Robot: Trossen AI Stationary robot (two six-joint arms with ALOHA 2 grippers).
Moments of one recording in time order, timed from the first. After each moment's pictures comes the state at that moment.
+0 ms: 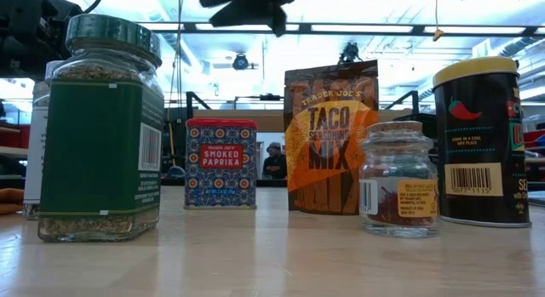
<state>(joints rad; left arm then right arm) -0.09 0.01 0.01 0.06 -0.21 -0.14 0.16 1.82 1.52 -0.22 0.14 0.14</state>
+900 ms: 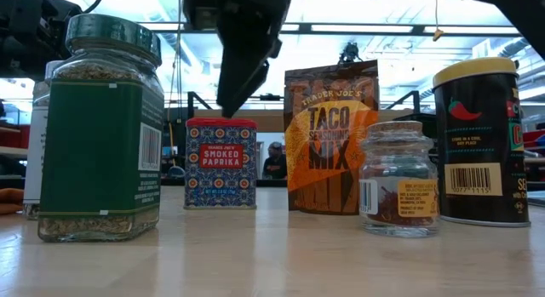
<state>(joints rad) -0.09 0.01 0.01 0.06 -0.21 -0.14 0.14 2.28 2.16 -1.07 0.02 0.01</state>
